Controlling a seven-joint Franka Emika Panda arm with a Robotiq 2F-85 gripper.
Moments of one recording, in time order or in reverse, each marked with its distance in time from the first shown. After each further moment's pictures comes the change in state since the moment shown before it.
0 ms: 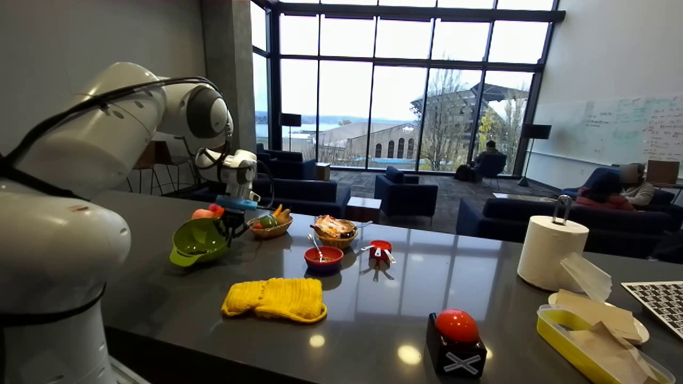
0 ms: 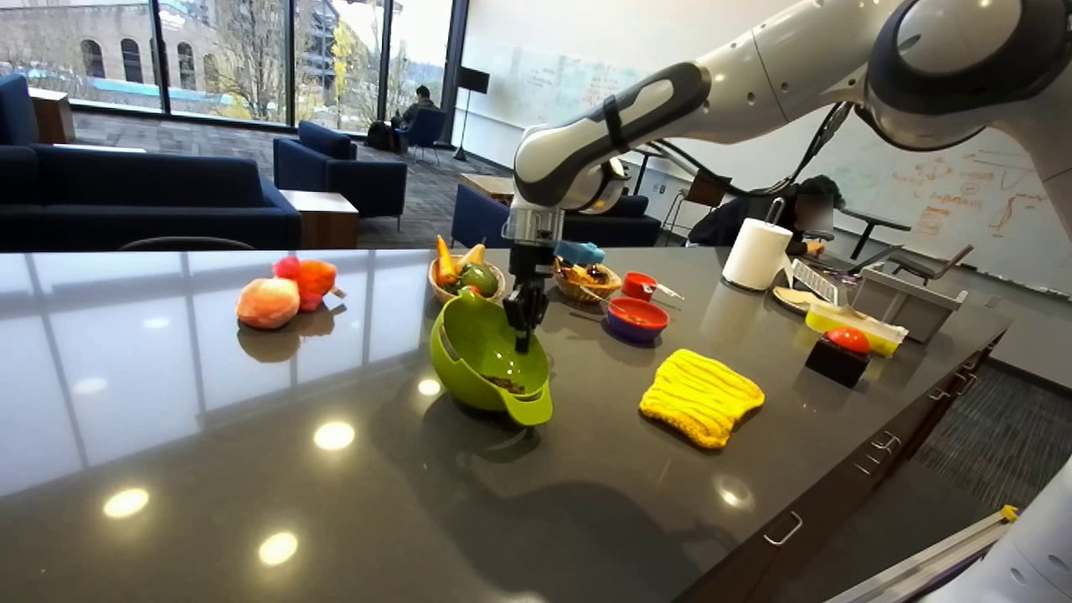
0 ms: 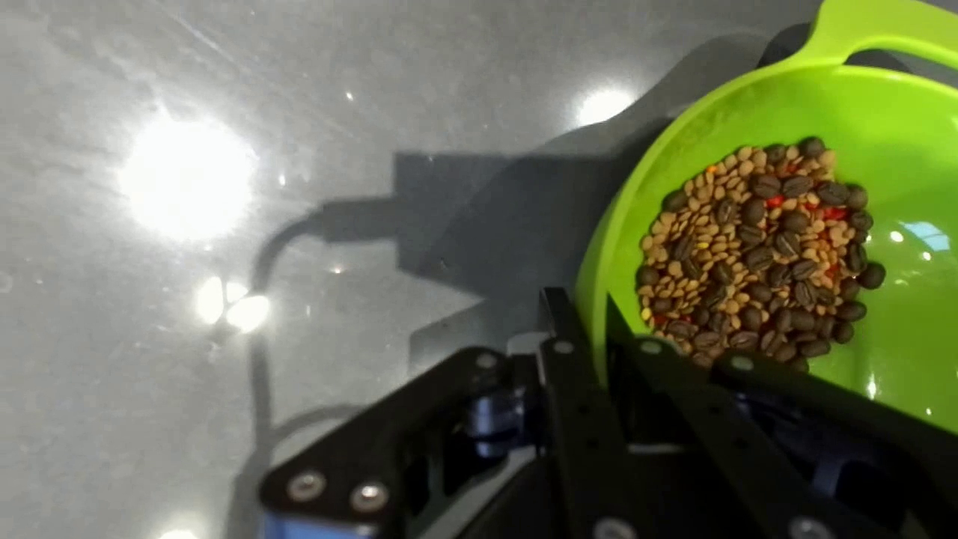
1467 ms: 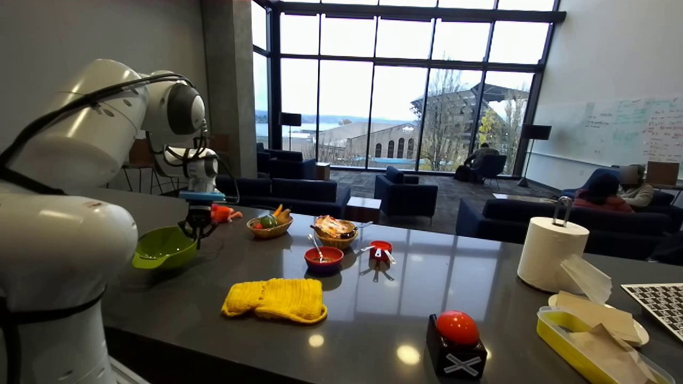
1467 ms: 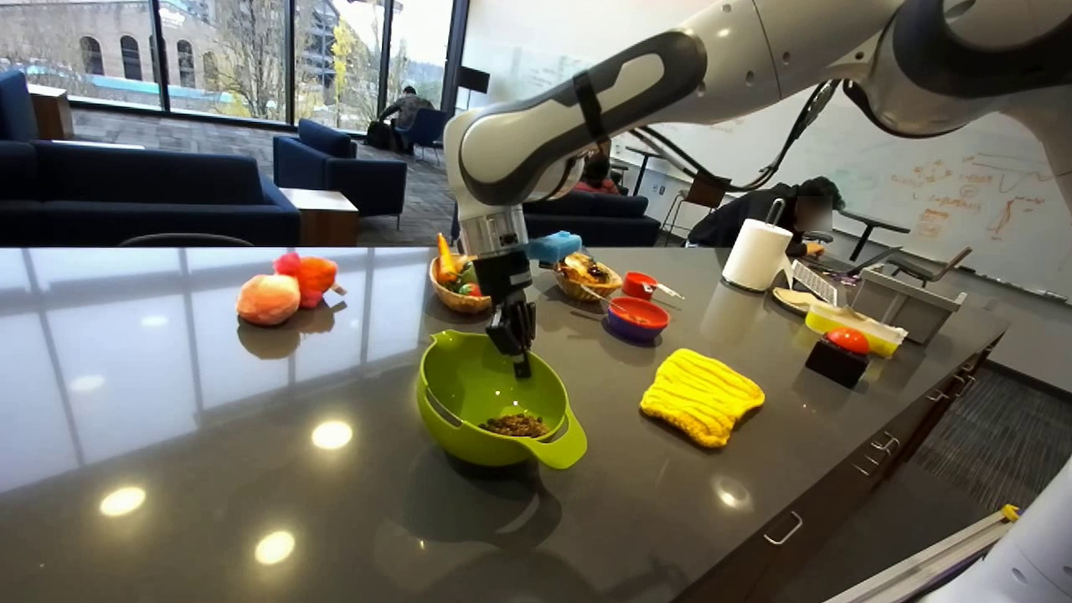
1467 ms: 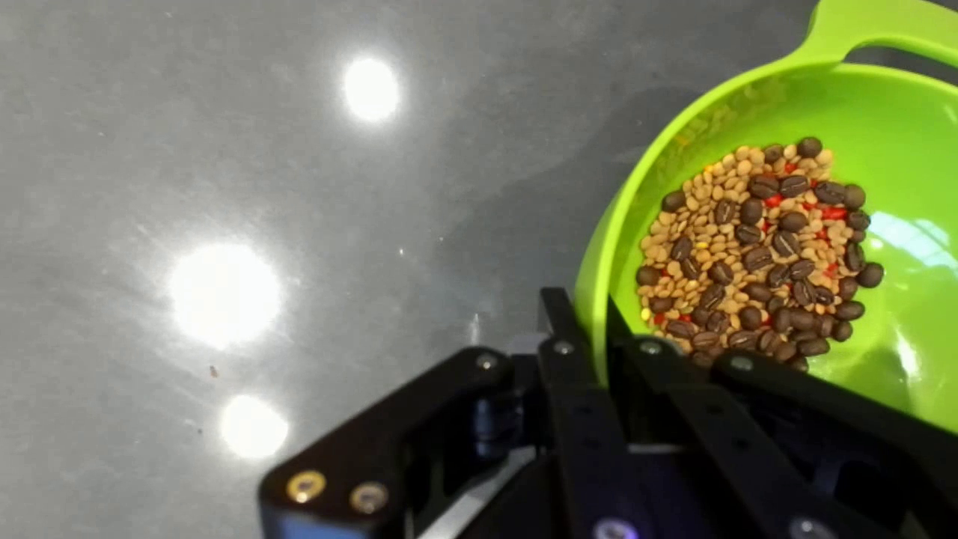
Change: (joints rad) arm 0.176 -0.022 0.019 0.014 -0.136 -0.259 0.110
